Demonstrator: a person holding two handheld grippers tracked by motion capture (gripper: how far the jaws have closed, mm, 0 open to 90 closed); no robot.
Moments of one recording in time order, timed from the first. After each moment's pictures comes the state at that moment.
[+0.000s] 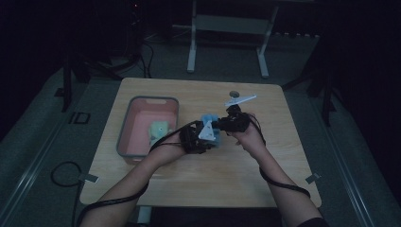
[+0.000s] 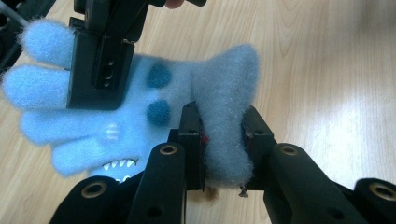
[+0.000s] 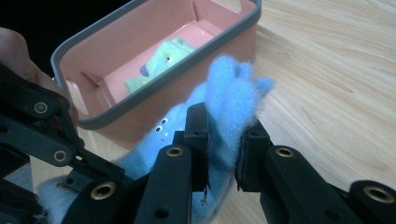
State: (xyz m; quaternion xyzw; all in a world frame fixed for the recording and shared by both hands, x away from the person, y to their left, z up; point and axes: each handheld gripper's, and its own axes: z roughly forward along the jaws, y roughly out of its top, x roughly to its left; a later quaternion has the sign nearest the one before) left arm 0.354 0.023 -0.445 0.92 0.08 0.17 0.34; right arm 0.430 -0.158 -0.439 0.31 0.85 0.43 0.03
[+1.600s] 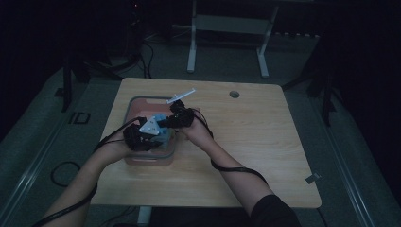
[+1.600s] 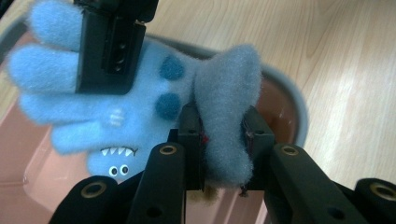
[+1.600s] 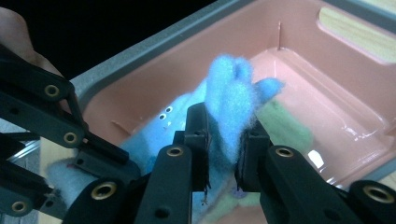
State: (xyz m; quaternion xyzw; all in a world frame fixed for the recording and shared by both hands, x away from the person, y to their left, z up) left arm 0.358 0.176 -0.462 0.93 0.17 0.16 0.29; right arm 0.449 0.007 -0.463 0.25 0.87 0.42 -0.02
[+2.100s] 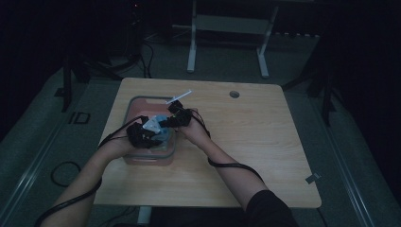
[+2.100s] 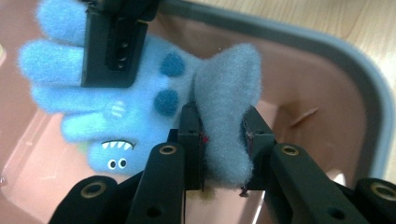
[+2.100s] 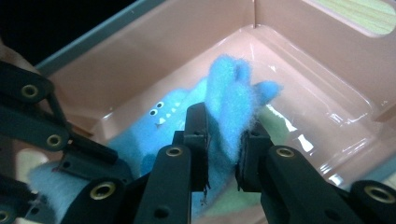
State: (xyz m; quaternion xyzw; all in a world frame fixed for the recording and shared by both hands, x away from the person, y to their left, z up) left arm 0.383 0.176 -0.488 0.93 0.18 0.14 0.27; right arm 0.473 0.015 -0.492 0.28 0.88 0.39 -0.01
